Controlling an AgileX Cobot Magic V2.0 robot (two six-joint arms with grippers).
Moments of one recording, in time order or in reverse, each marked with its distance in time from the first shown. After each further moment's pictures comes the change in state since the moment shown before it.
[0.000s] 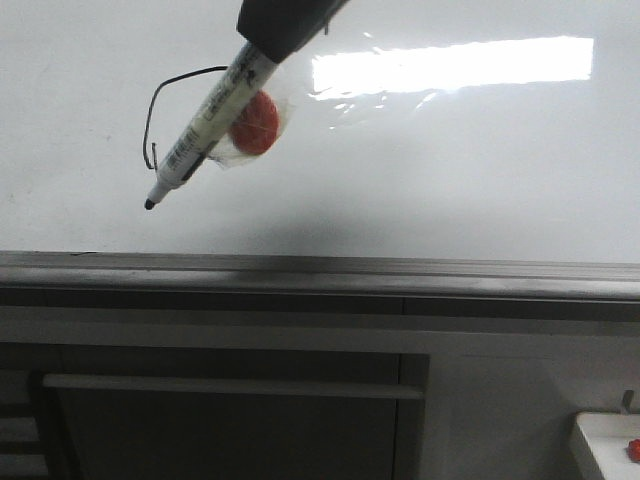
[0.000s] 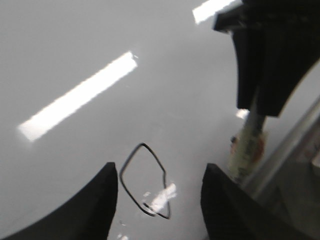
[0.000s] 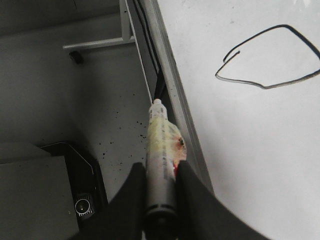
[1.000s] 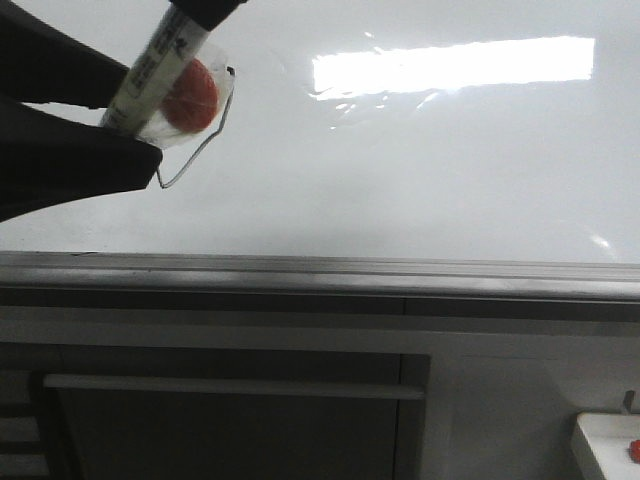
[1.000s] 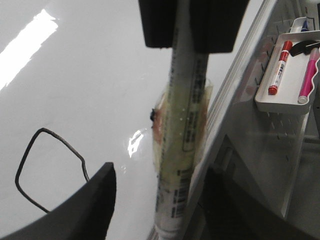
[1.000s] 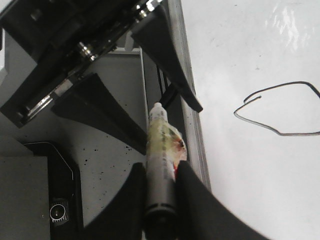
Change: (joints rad) left arm -0.034 0.394 -0.072 0.169 -0.111 0.000; right arm 0.139 -0.025 0.000 -0.096 -0.052 -0.002
